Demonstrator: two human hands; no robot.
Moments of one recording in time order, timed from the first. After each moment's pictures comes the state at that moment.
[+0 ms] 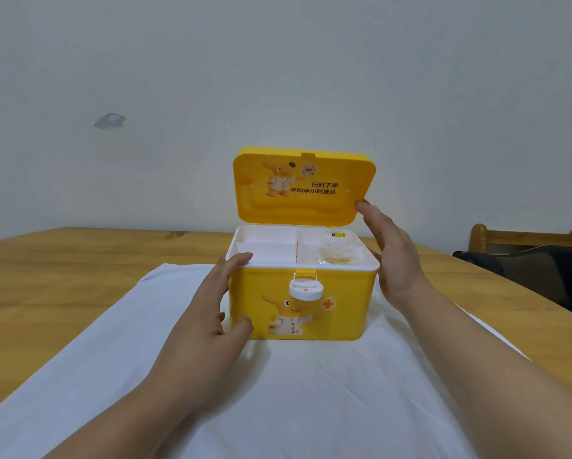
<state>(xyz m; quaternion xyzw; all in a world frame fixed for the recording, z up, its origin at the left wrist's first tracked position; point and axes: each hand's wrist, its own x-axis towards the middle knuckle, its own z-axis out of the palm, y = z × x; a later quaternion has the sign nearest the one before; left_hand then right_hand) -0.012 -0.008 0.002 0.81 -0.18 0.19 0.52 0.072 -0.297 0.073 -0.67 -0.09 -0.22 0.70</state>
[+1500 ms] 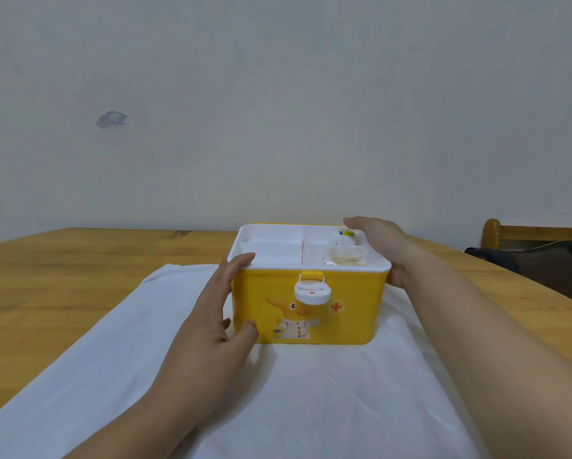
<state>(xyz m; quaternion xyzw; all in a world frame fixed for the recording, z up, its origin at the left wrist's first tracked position) -0.014 -0.013 0.001 0.81 -0.16 0.21 0.53 0.111 -0.296 0.089 -0.70 0.07 -0.01 0.72</state>
